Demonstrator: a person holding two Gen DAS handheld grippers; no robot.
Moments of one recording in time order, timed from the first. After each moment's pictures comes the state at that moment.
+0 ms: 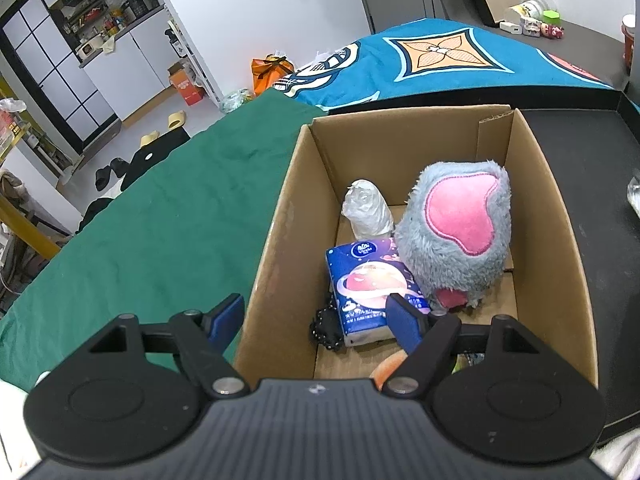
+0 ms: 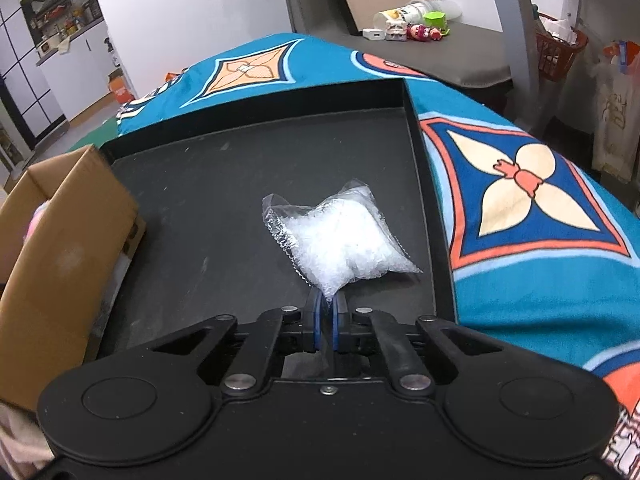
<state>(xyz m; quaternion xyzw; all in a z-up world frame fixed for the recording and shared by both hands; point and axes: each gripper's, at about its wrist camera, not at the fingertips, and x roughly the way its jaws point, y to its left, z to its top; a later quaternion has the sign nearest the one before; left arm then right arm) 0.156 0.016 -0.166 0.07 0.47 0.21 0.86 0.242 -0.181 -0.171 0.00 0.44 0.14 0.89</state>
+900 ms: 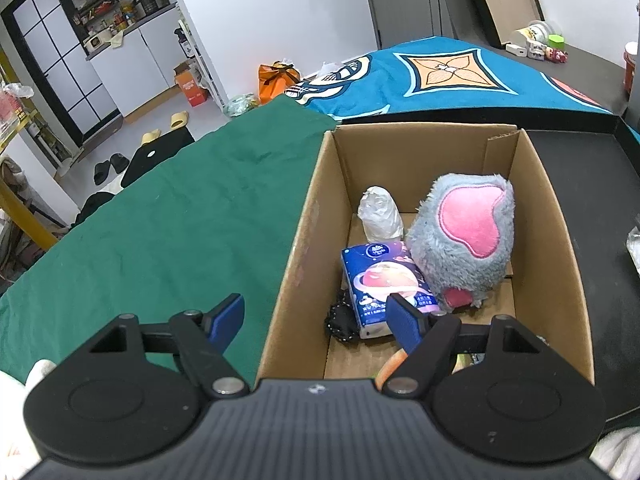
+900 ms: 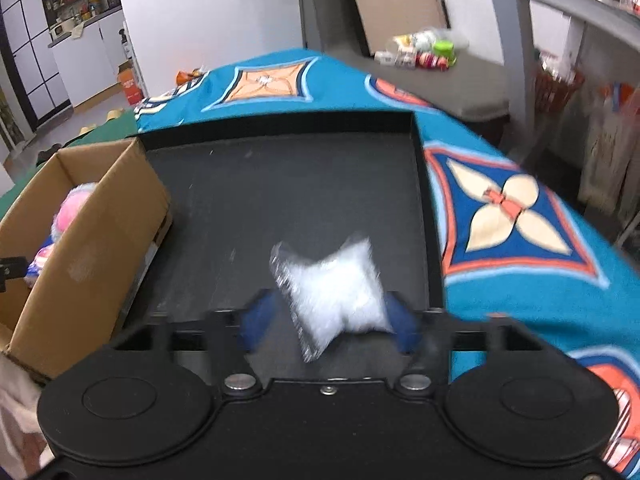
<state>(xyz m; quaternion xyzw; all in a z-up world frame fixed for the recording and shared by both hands) 0.141 0.029 -0.155 0.04 0.45 0.21 0.87 0.215 -0.171 -0.142 -0.05 0.41 0.14 0.90</state>
